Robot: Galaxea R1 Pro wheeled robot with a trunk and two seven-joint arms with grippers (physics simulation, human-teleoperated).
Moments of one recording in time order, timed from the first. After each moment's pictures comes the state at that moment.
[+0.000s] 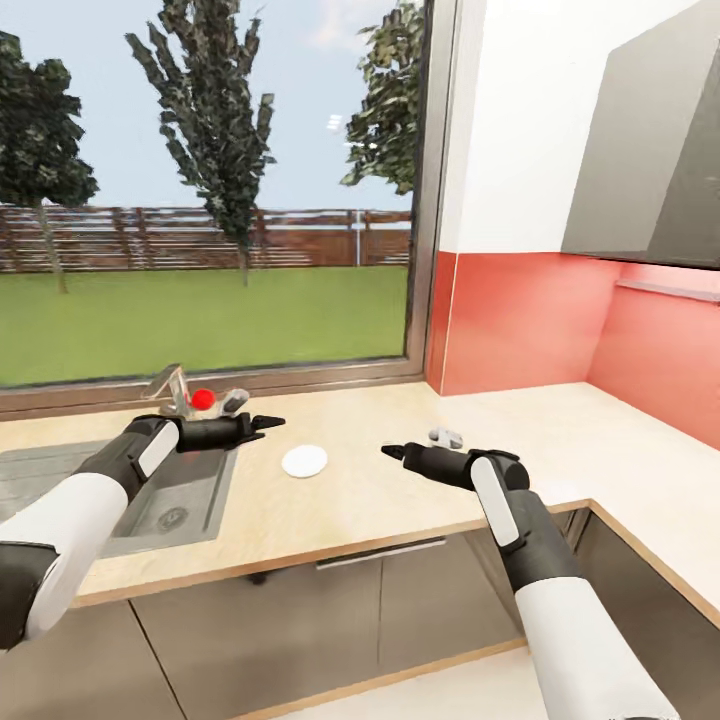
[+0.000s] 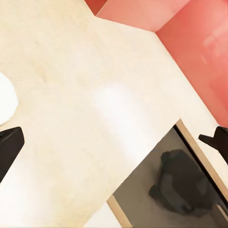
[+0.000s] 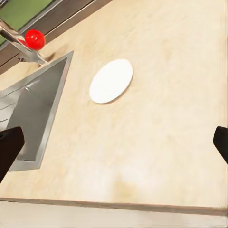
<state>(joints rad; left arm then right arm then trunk) -1.13 0.25 -0.20 -0.40 0.49 0.70 -0.84 -0.73 0.09 -0.01 -1.12 -0.44 0.88 0.17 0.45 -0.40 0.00</state>
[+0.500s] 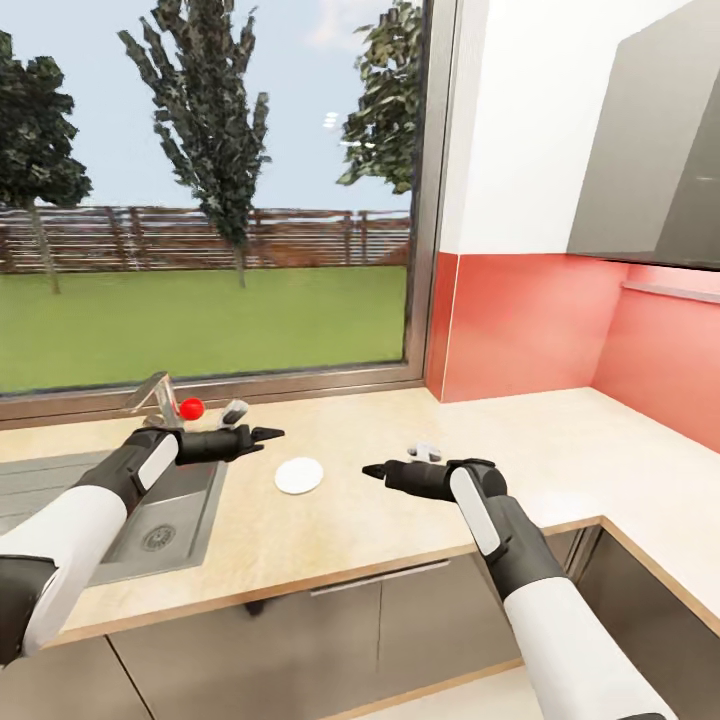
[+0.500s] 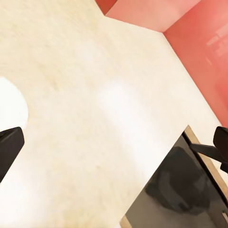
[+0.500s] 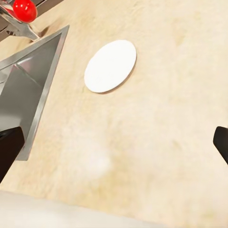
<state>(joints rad) -1.09 0.25 -0.19 -0.40 0.48 0.69 -0.84 -0.73 0.10 0.10 -1.04 -0.45 0.88 0.17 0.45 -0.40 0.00</state>
